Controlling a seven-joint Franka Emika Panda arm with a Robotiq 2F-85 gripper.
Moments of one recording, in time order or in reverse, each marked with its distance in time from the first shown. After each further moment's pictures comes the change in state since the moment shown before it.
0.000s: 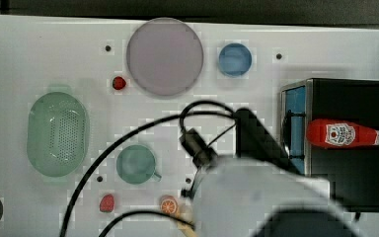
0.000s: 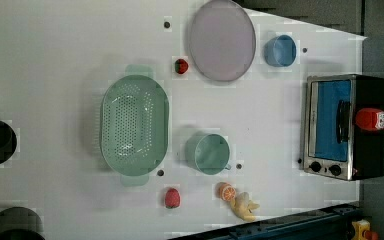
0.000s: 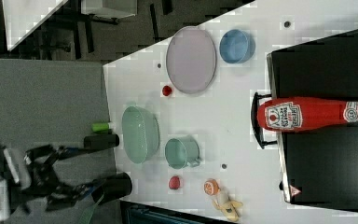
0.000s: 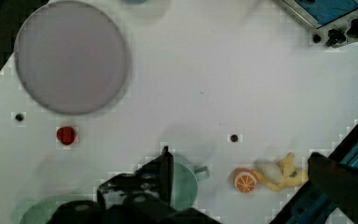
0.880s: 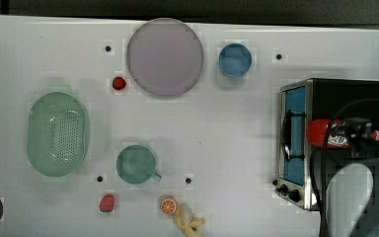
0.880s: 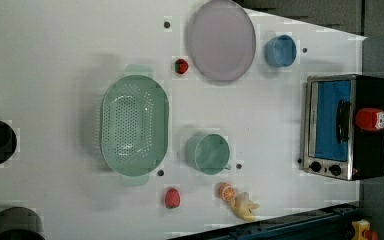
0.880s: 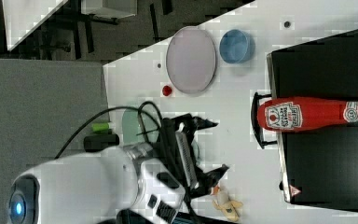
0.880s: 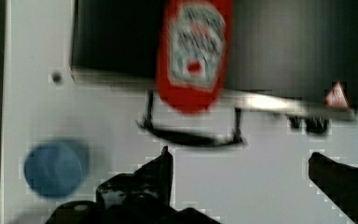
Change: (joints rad) arm -0.082 0.291 -0.433 -0.015 -0.012 0.350 0.001
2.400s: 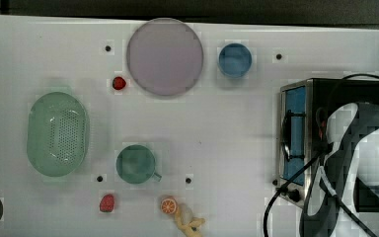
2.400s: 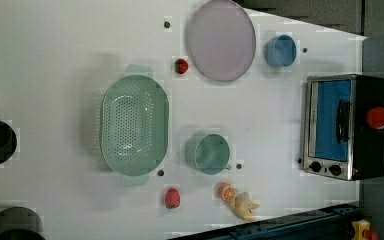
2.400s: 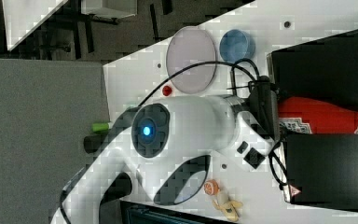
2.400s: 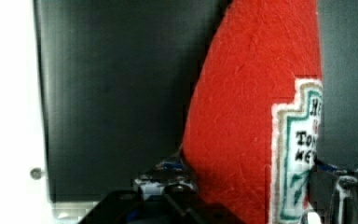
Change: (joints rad) arm -0.055 0.367 -0.048 0.119 0.167 0.152 0.000
